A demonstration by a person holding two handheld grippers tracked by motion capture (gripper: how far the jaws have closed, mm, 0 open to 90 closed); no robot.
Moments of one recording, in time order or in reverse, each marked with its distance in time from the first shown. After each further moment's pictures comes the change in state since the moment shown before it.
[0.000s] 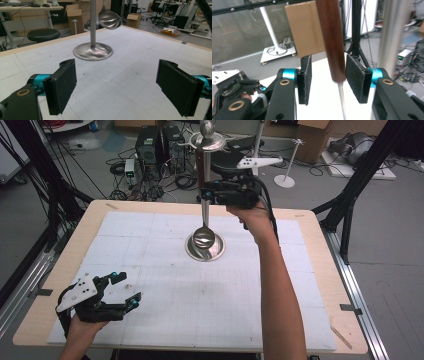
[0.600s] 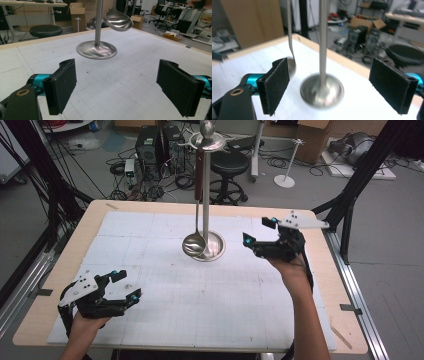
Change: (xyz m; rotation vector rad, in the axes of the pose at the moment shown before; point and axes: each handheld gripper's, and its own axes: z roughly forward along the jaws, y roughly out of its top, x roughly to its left) left arm 0.008 -0.006 0.006 -0.004 0.021 -0.058; right arm 0.050 -0.103 -0.098 0.022 -0.457 -0.048
